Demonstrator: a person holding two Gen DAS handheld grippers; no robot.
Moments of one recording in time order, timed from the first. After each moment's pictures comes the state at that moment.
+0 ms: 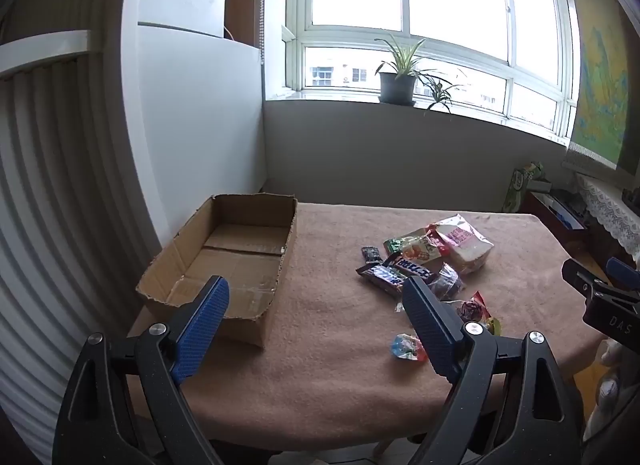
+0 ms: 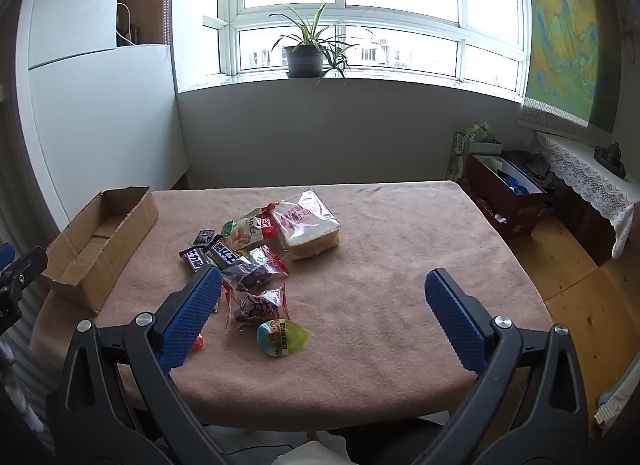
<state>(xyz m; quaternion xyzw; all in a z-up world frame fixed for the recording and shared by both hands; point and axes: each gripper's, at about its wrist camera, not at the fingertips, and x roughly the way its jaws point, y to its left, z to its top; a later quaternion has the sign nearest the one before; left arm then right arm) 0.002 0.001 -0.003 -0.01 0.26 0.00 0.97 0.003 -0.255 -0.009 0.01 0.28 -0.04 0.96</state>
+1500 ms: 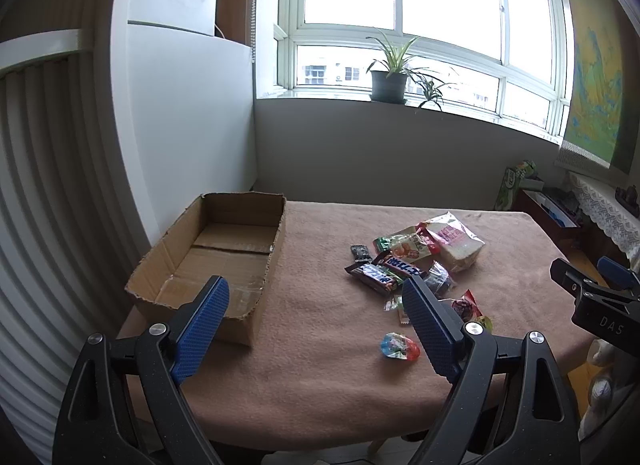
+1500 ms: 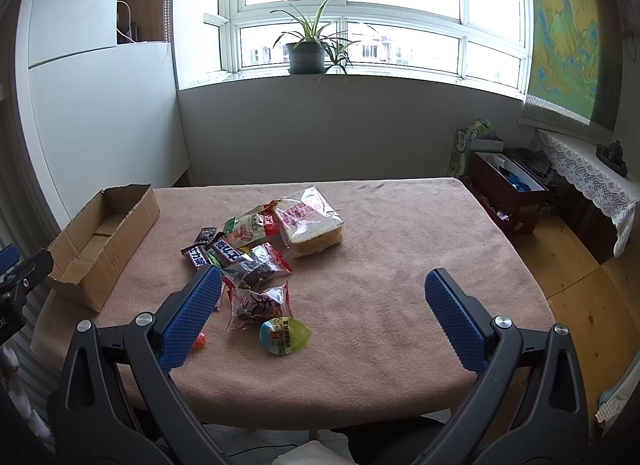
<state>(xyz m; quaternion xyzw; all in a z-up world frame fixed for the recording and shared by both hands) 0.003 -0.006 -0.002 -0.01 0.26 -0.01 0.96 0.005 -0.254 -0.010 0.01 0.28 -0.04 0.96</state>
